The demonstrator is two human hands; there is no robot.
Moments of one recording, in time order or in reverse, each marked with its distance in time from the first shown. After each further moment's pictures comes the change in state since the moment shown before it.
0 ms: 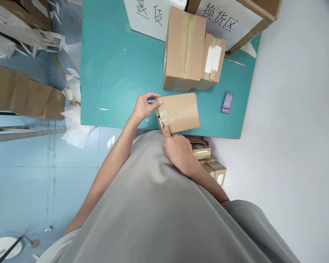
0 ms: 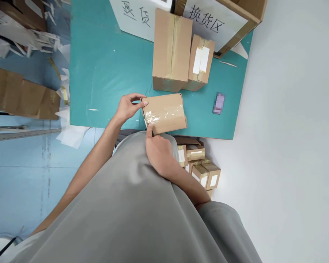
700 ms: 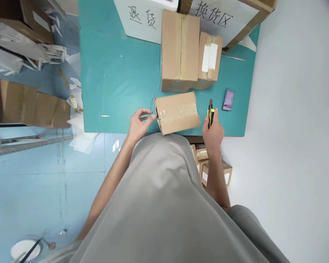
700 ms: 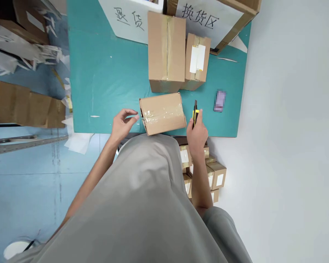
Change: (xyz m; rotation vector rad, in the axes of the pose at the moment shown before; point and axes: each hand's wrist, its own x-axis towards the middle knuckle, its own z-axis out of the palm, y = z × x) left_hand -0.061 0.011 -0.004 0.038 0.079 -0.084; right_hand 0.030 0.138 0.037 0.352 0.653 0.503
